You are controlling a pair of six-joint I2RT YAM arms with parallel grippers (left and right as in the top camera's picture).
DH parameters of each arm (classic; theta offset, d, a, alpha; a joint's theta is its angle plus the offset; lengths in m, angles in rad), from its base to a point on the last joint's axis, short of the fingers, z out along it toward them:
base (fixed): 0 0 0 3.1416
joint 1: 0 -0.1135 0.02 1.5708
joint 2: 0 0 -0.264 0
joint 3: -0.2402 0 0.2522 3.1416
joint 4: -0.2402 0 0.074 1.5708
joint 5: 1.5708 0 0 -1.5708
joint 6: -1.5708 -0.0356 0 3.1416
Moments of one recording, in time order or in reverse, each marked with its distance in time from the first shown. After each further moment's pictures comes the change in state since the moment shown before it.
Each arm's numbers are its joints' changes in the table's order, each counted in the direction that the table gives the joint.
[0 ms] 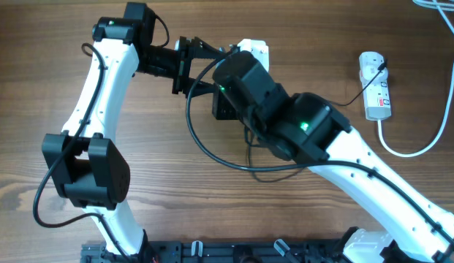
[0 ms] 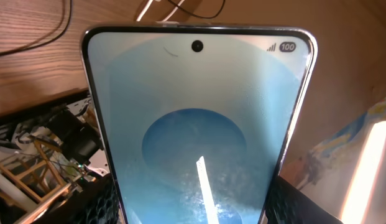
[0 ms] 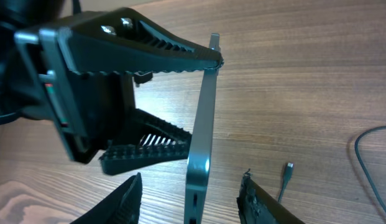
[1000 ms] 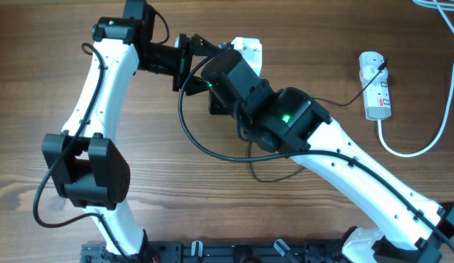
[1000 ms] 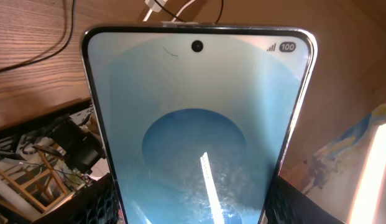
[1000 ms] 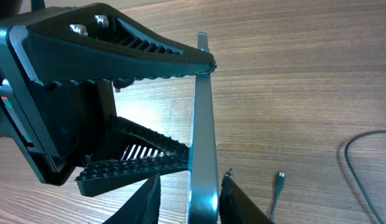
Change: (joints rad) left arm 0.000 0.000 0.000 0.068 -0.019 0.036; right arm 0.000 0.053 0.000 0.027 0.068 -0.003
